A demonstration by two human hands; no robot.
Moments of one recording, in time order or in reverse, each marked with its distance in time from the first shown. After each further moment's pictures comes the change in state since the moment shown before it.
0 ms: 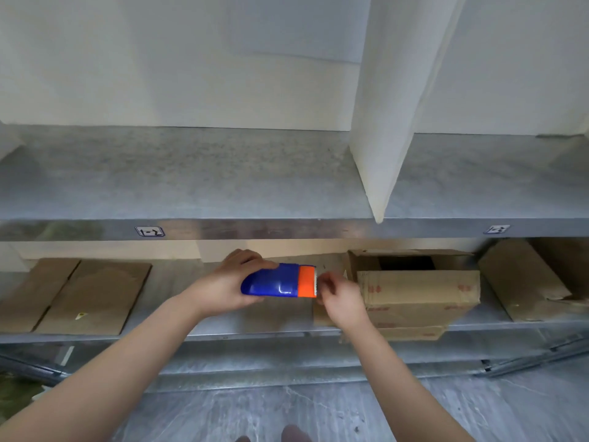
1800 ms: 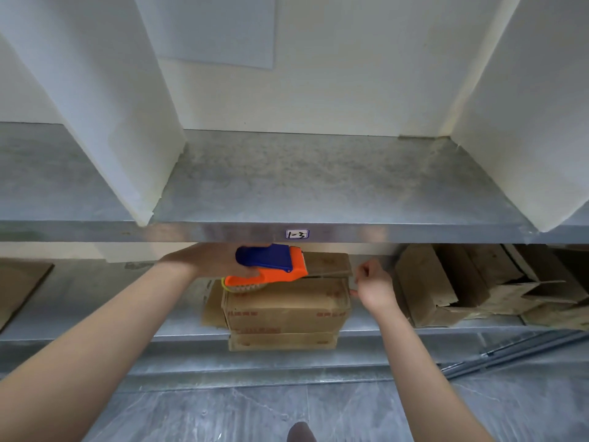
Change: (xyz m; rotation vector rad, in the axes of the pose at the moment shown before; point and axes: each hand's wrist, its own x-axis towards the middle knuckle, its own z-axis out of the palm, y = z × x) left_hand 0.175 0.162 0.070 -0.058 -0.437 -0.415; right_hand 0.039 0.161 -0.249 0.111 0.146 0.335
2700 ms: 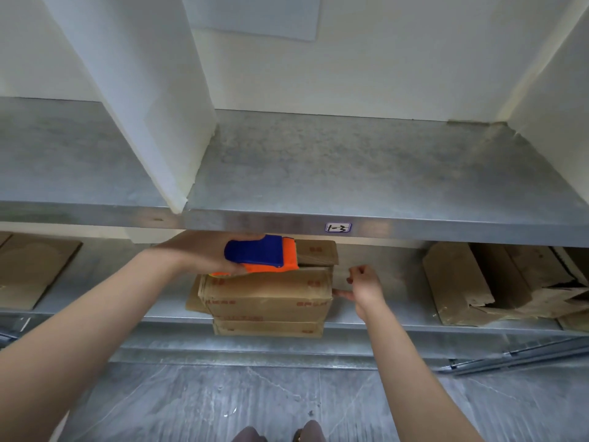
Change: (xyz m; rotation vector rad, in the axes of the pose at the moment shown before) left_hand -0.038 -0.048 -0.011 0.021 0.106 0.000; right_hand 0.005 0.007 0.083 0.424 -0.082 0.250
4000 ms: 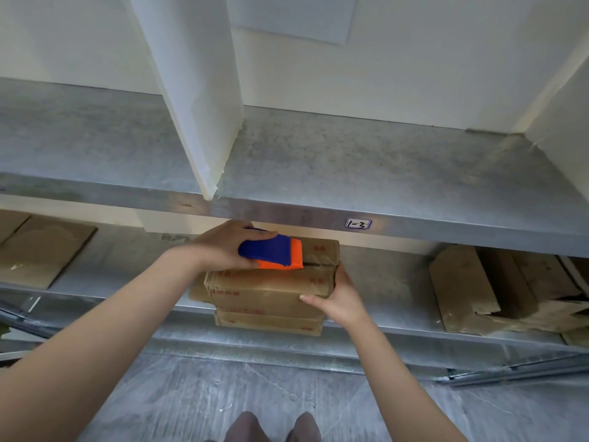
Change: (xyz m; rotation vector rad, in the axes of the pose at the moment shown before) left_hand 0.008 -0.014 0.021 0.055 0.114 0.119; right_hand -0.049 0.008 0.022 -0.635 -0.343 -0.348
